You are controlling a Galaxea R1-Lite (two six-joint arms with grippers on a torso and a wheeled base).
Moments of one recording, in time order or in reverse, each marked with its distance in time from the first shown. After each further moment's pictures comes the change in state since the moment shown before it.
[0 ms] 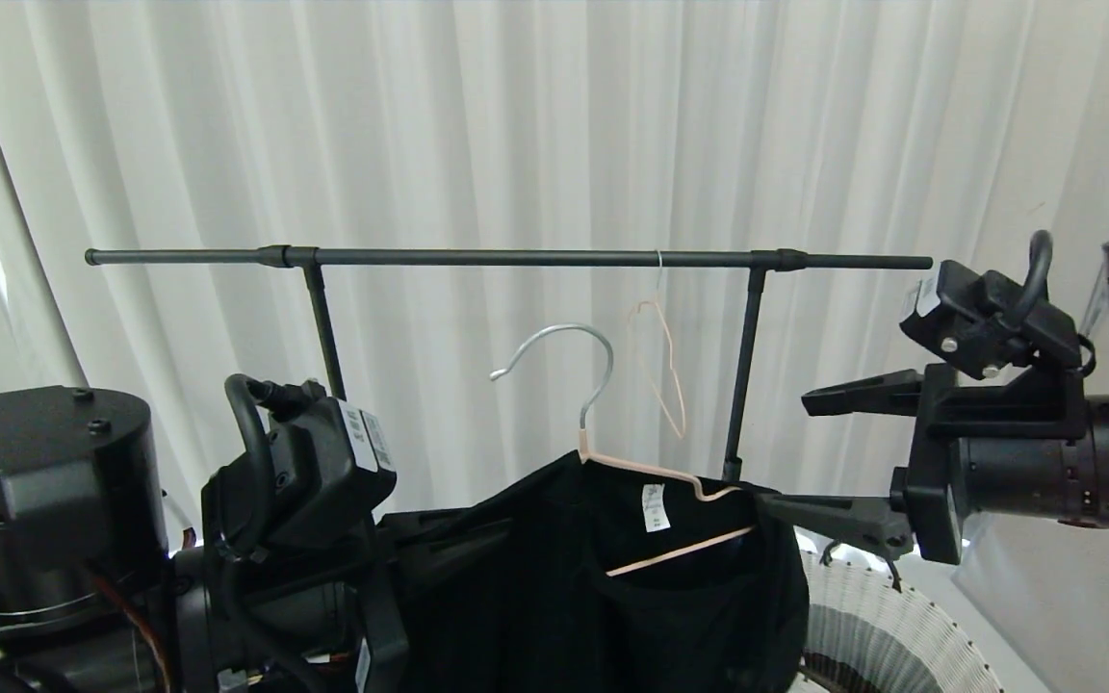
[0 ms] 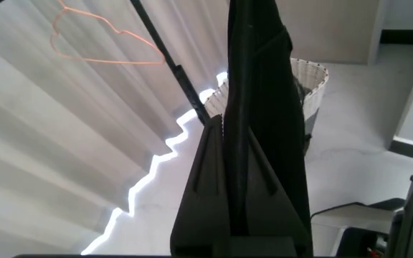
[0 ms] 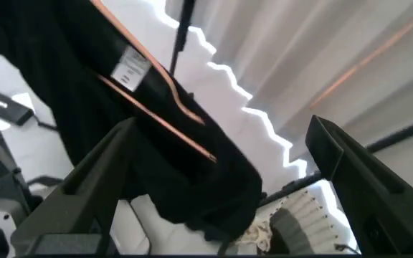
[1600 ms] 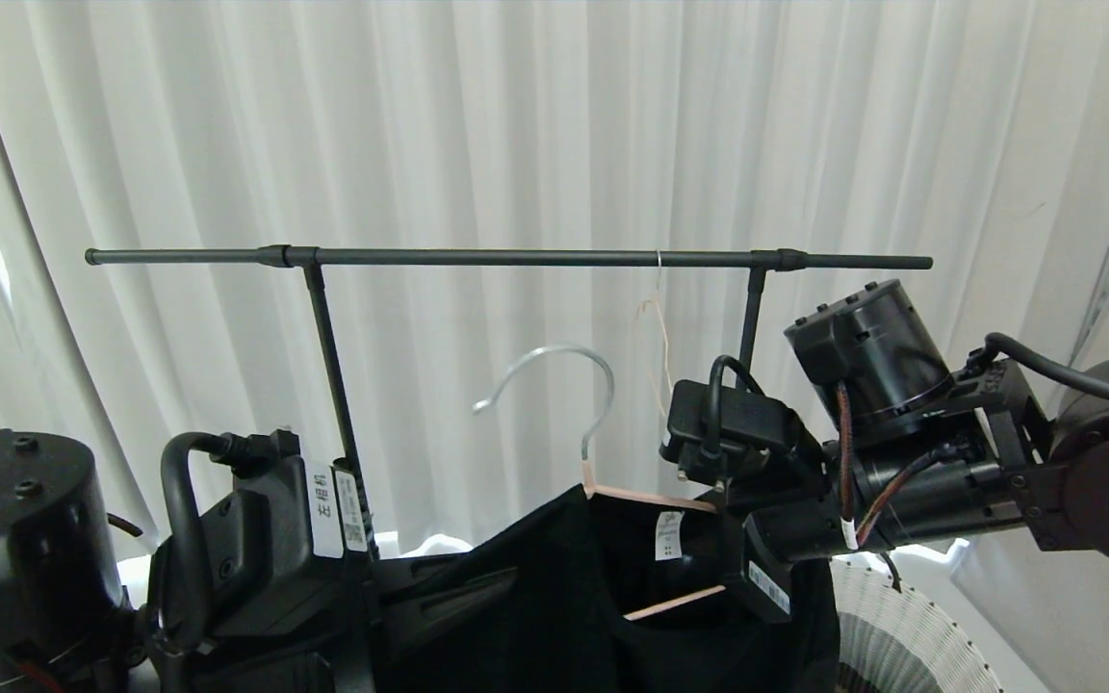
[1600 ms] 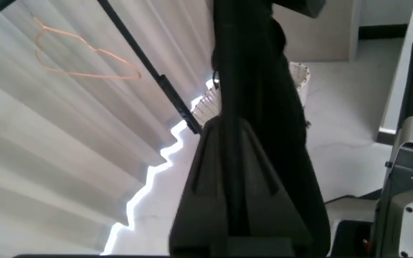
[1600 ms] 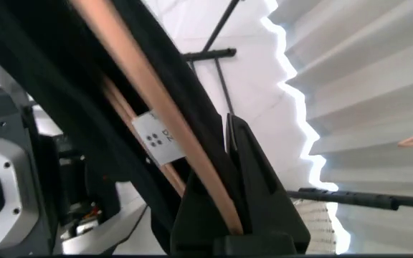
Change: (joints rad) left arm -0.084 -0.061 0.056 -0.003 0.002 0.033; right arm 0.186 0.319 -0.210 0.161 -0.017 -0.171
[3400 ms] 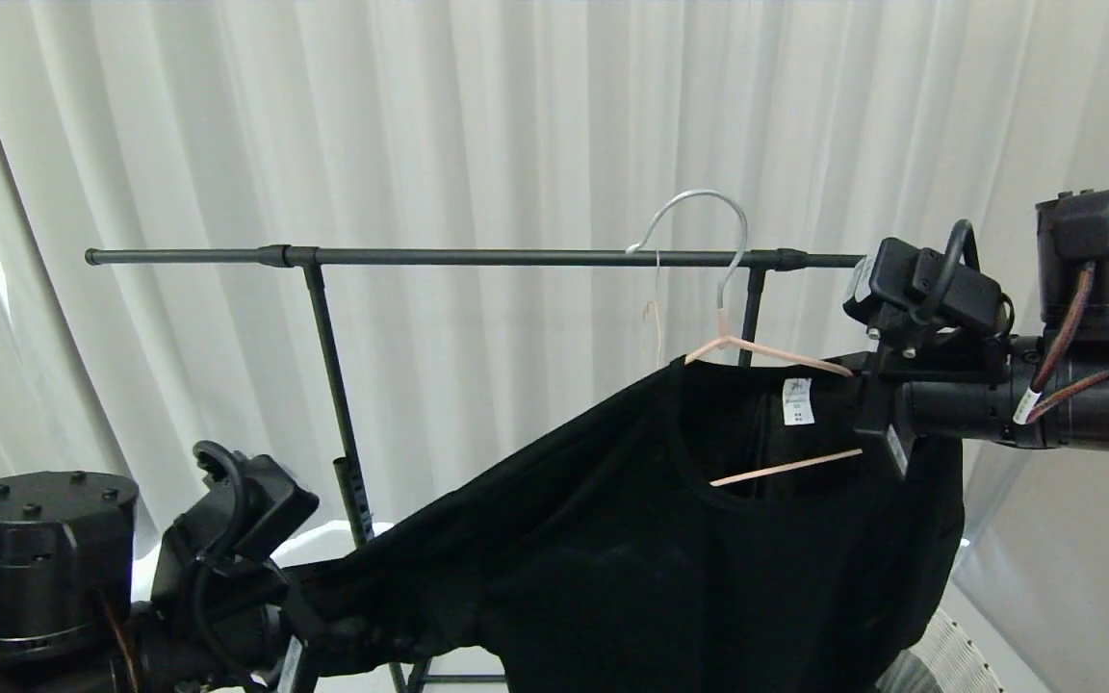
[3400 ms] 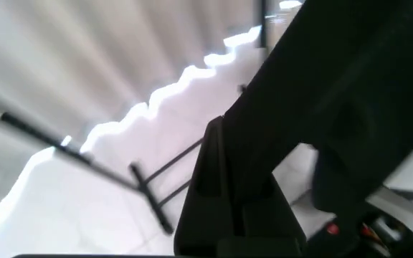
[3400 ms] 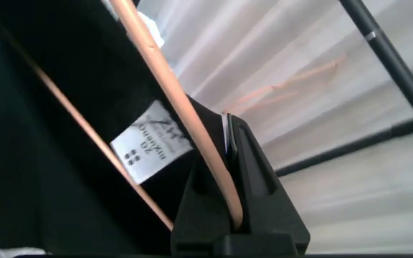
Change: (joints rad) left arm 0.401 0.075 0.154 0.002 0.087 -0.129; right arm -0.289 -0.197 0.101 -0.226 0.004 -0.123
